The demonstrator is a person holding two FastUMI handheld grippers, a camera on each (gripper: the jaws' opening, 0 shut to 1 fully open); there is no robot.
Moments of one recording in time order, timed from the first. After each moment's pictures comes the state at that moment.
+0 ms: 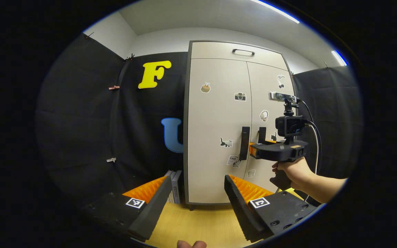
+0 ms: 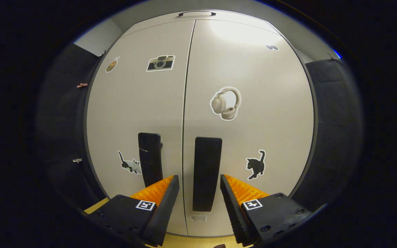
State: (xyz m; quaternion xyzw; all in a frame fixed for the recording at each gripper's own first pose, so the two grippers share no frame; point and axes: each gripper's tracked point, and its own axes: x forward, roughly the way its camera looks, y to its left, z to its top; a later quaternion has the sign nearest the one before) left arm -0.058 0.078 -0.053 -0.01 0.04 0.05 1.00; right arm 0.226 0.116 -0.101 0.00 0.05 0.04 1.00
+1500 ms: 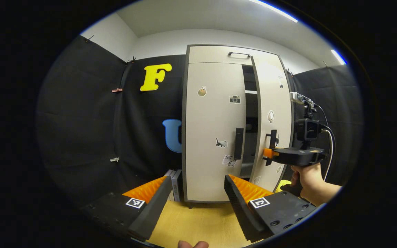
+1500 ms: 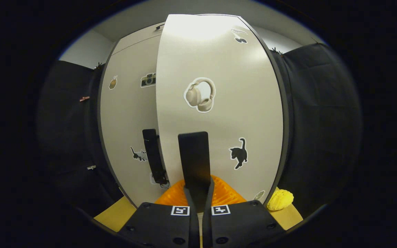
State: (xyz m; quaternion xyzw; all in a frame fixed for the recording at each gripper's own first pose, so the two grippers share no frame) left arm -0.080 0.045 -0.046 -0.01 0.04 0.06 1.00; right arm 0.187 0.090 -0.095 0.07 0.08 0.07 0.99
